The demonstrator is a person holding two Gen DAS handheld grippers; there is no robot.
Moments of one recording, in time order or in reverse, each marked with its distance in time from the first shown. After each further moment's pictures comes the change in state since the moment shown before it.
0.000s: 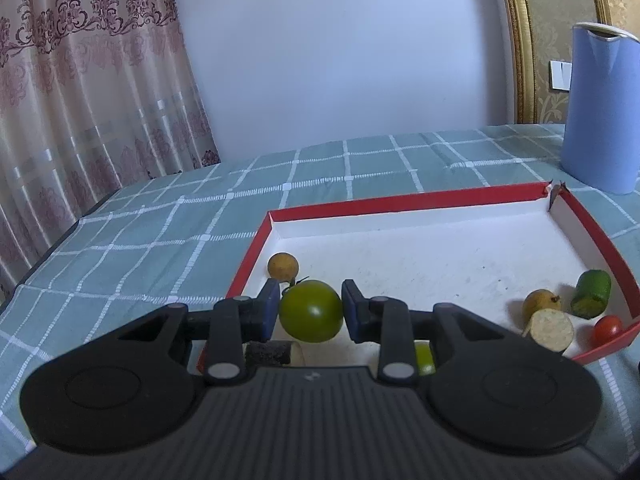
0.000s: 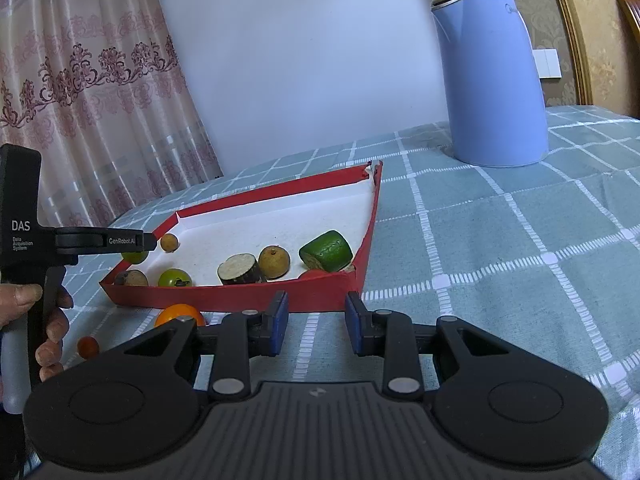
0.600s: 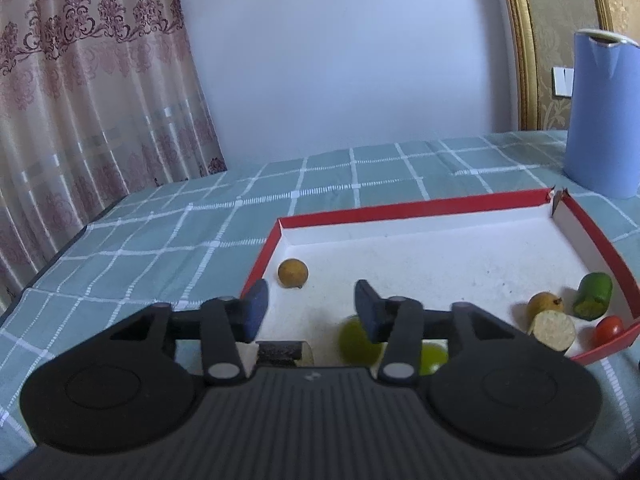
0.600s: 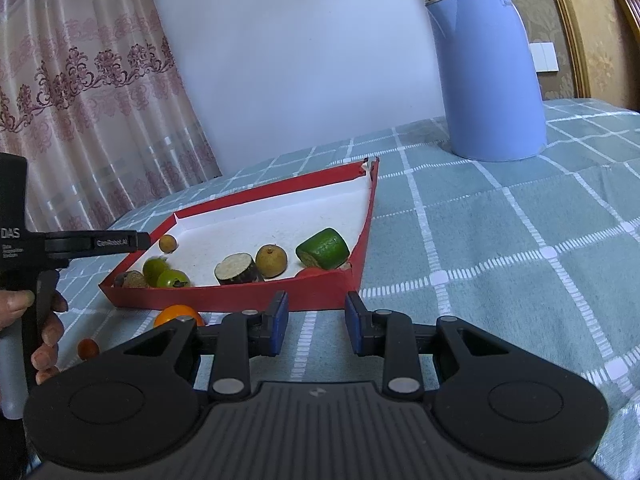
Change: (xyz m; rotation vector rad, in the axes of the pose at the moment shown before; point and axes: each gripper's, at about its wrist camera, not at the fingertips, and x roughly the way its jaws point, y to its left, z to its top) left arm -0.010 0.003 -0.001 -0.002 -0.036 0.016; right arm 0.001 -0.001 0.000 0.018 0.007 -0.002
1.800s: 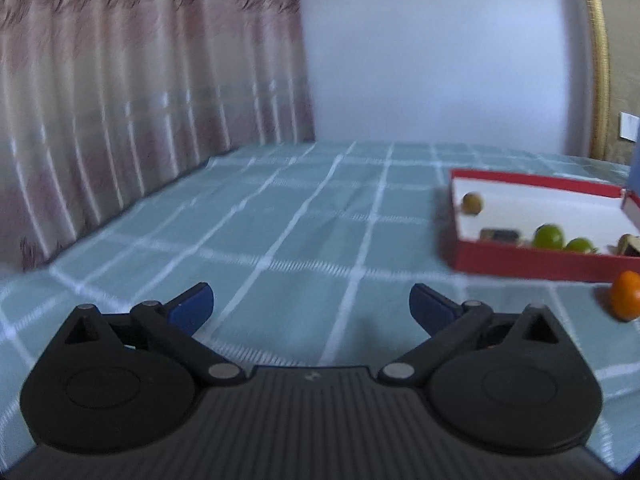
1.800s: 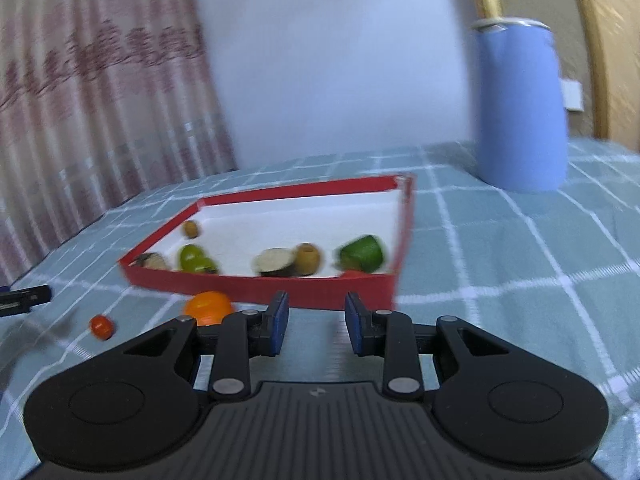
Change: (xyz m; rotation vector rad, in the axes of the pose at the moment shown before) left arm -0.072 0.155 -0.106 -0.217 0.004 0.136; right arm -0.008 0.040 -0.005 -0.149 -0.012 0.023
